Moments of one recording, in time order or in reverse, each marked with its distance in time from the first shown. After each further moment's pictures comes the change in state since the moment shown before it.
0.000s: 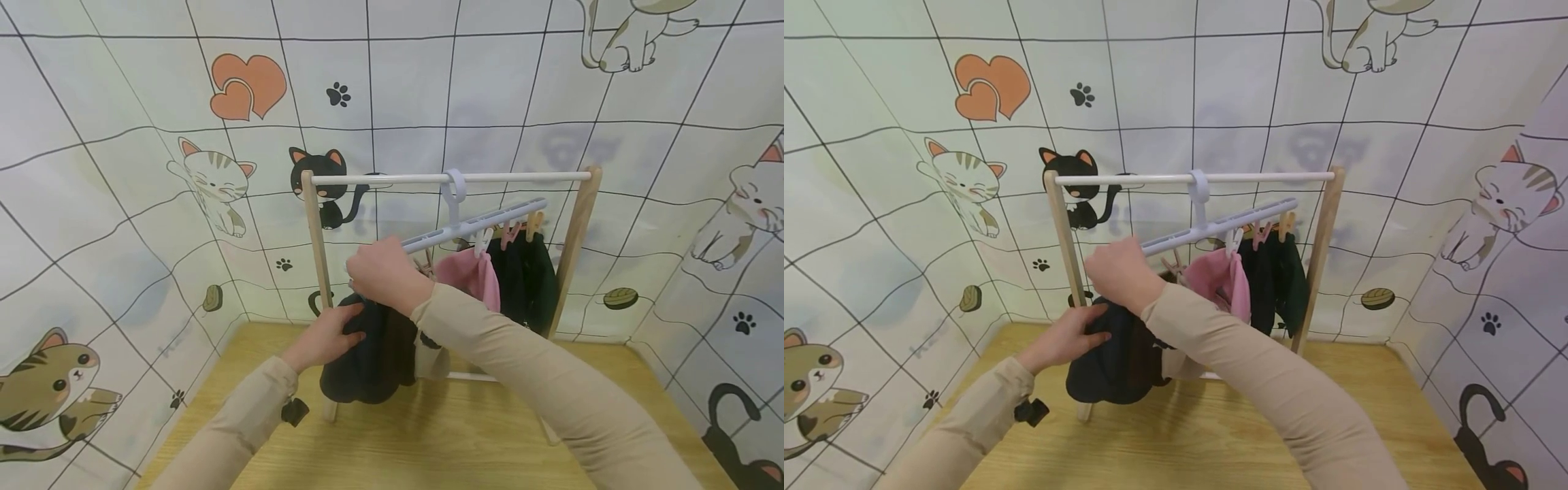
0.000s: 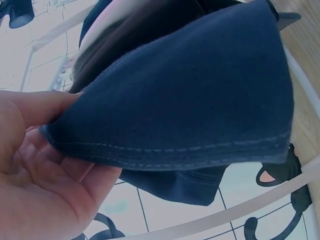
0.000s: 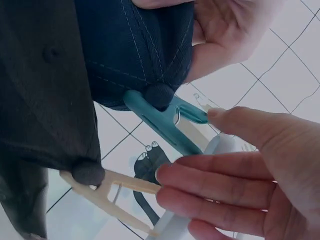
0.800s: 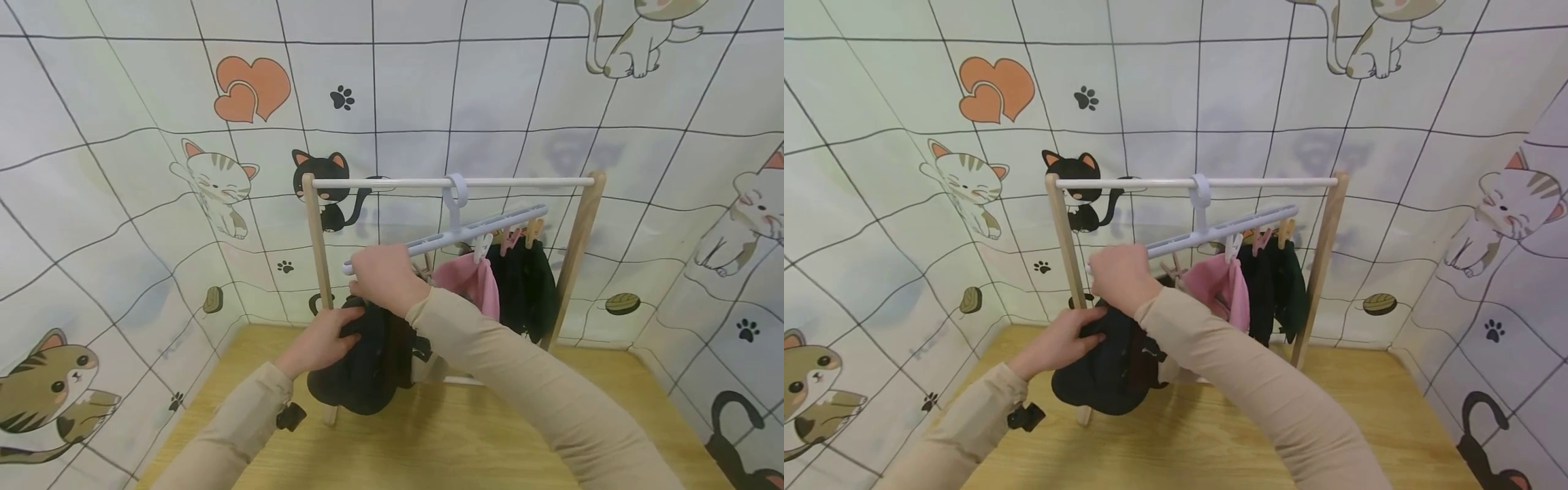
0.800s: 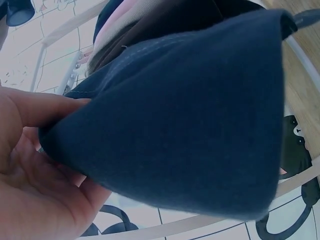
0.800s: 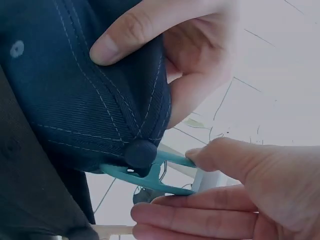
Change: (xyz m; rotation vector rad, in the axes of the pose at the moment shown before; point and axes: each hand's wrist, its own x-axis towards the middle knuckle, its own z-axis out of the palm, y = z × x) left_hand -0.005 0.003 -0.009 0.049 0.056 0.130; right_hand 0.005 -0.005 0.000 0.139 -0.047 0.199
